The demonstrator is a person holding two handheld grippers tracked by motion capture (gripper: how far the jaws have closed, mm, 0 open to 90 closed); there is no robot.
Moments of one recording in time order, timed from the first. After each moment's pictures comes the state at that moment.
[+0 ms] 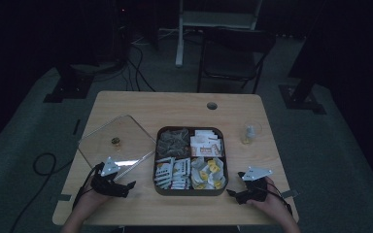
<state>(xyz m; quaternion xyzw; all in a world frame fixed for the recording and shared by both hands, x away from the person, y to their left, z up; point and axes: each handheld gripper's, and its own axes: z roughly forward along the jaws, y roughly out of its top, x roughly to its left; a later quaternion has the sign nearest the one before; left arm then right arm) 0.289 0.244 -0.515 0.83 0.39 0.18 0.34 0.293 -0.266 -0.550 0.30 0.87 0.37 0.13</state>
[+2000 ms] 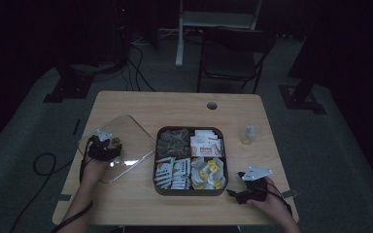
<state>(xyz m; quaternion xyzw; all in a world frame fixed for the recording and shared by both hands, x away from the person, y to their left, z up) 0.395 0.277 -0.531 0.75 0.53 0.27 0.29 0.293 -0.266 -0.550 0.30 0.87 0.37 0.13</state>
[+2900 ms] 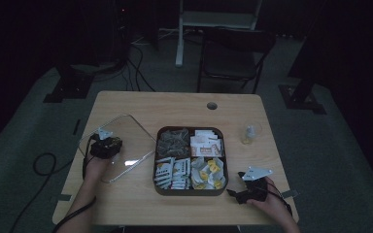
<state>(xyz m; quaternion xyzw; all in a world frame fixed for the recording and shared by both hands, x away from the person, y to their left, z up) 0.406 0.278 -0.534 0.74 0.53 0.26 0.32 0.293 -0.267 -0.550 0.31 0.87 0.37 0.13</state>
